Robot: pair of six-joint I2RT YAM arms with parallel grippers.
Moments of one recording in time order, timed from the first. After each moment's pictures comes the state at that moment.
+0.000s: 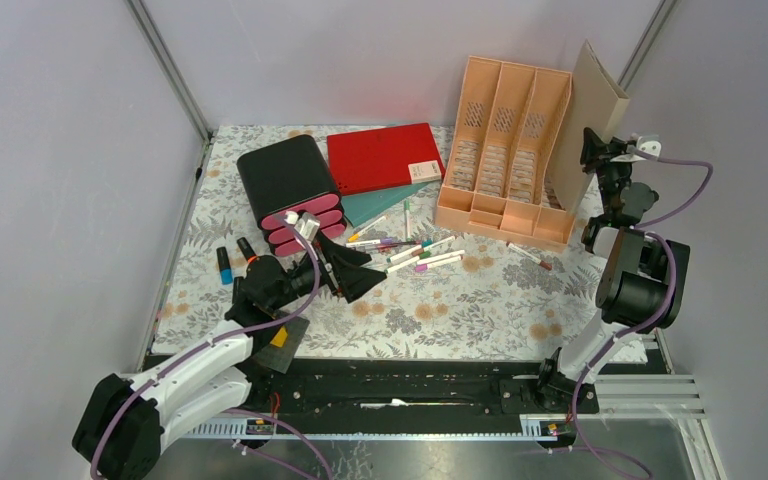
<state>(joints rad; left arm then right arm) -0.57 0.85 0.32 0.62 0.52 -0.69 -0.37 1.77 0.85 1.38 -0.46 0.23</state>
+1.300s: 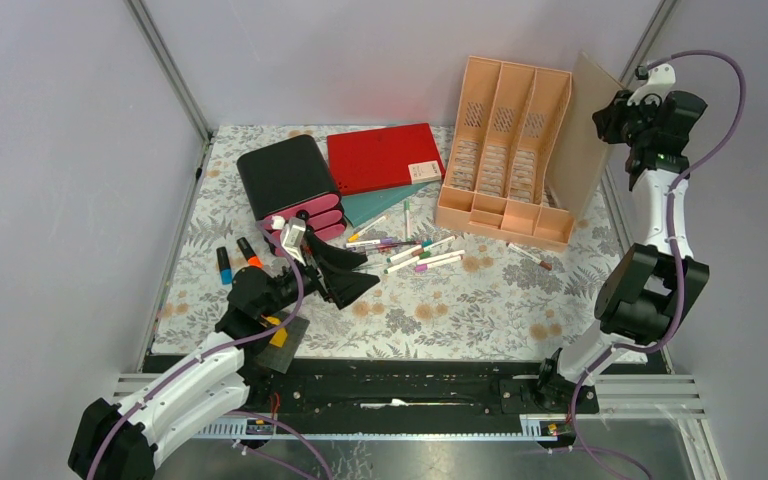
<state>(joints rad) -0.57 0.72 0.30 0.62 0.53 -0.73 -0.38 1.69 1.52 -0.07 -0.54 -0.07</state>
